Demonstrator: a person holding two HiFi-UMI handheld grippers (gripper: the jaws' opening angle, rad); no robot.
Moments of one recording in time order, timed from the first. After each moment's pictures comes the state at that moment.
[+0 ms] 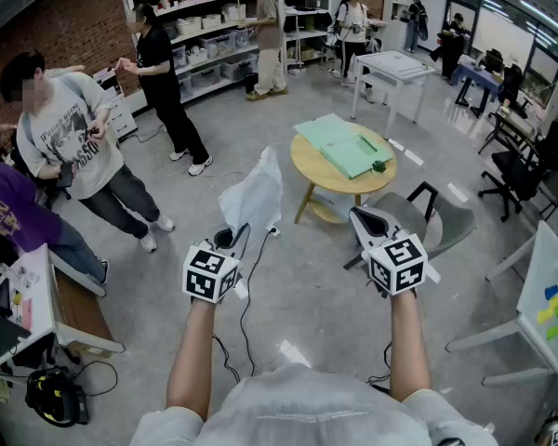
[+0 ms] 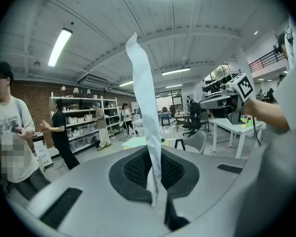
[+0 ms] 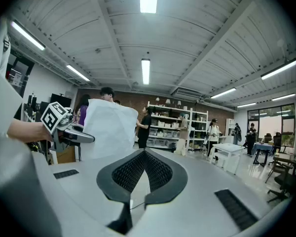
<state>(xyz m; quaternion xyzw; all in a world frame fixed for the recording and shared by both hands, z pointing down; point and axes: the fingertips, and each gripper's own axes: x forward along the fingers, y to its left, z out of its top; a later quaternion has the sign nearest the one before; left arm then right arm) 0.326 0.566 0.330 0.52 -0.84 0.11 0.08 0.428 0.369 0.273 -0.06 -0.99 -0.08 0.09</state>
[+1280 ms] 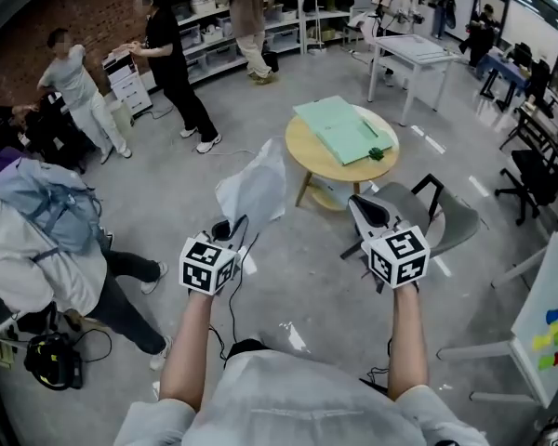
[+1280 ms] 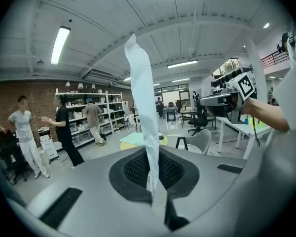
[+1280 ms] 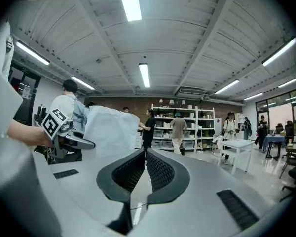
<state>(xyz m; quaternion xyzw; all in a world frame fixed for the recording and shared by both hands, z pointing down) 0.365 0.464 0.351 0.47 -0.87 0.12 0.11 0.443 0.257 0.288 -0.12 -0.99 -0.05 0.08</state>
